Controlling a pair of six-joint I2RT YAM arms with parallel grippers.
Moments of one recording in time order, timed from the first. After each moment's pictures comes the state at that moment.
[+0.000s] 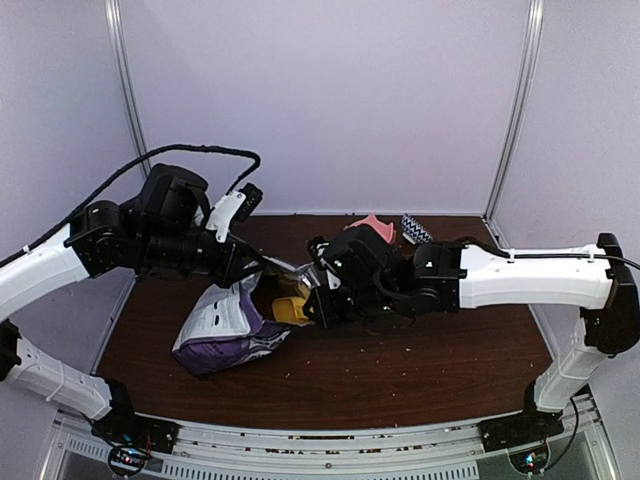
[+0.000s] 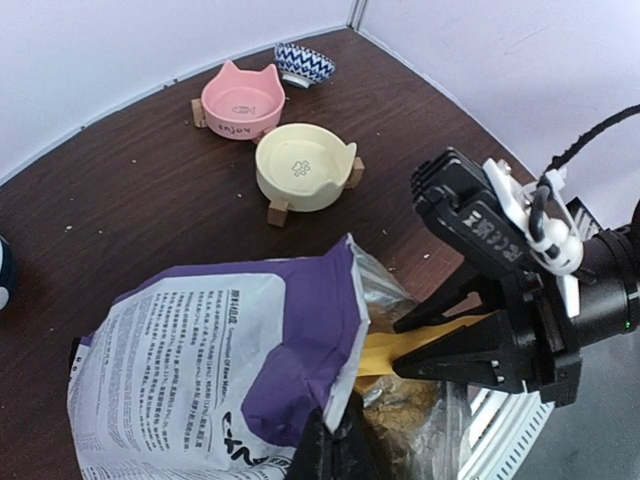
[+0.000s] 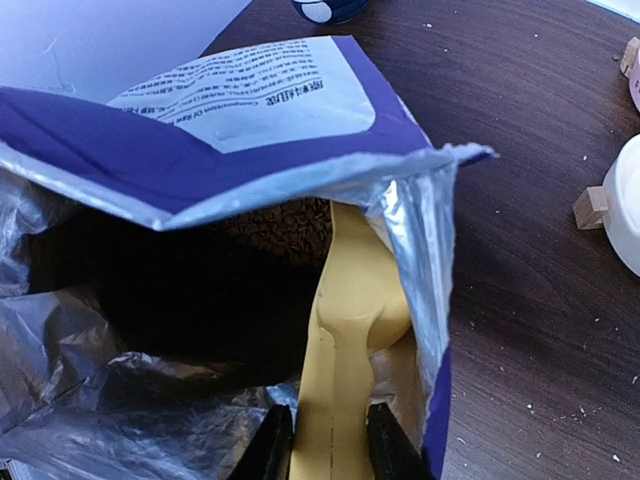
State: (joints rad) left arm -0.97 1.20 1.29 -0.71 -0.02 -0.29; right arm 1.18 1.64 1.37 -0.48 0.19 0.65
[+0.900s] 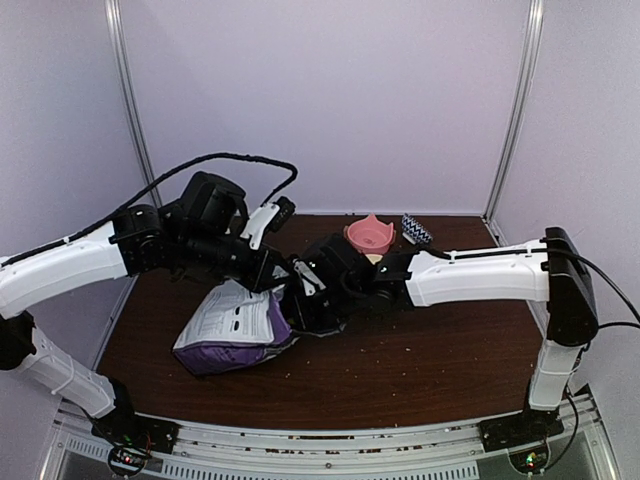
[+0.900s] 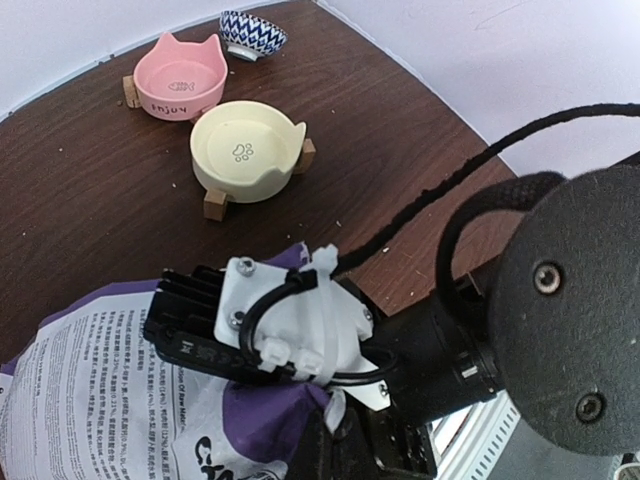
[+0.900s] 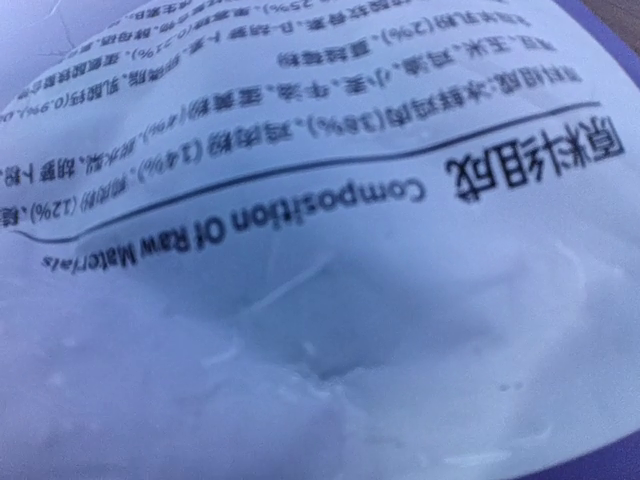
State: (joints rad) left arm -0.97 1.36 1.29 -0.58 0.12 -0.33; right arm 1.11 1.87 1.43 -0.32 -0.11 0.64
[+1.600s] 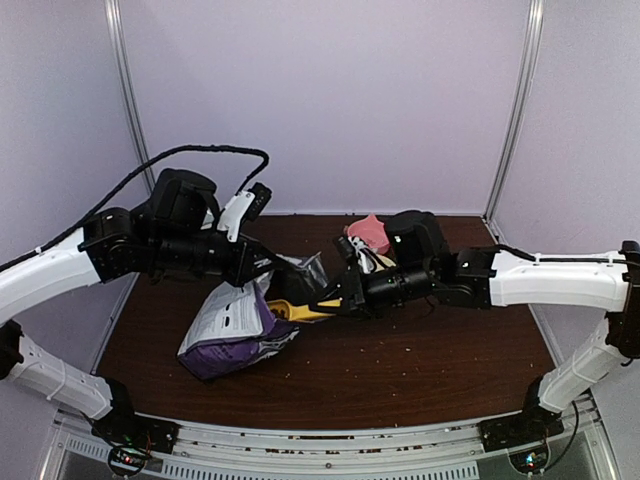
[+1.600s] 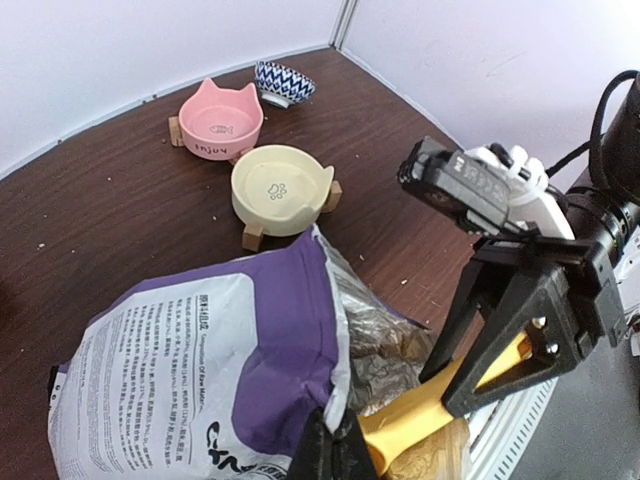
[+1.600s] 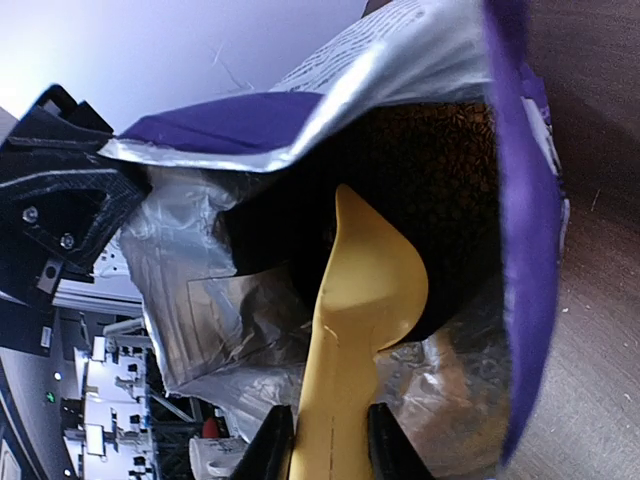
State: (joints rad) left arm -0.97 1.24 1.25 -0.57 0.03 -0.33; right arm 0.99 1.48 1.09 -0.09 -0.47 0.92
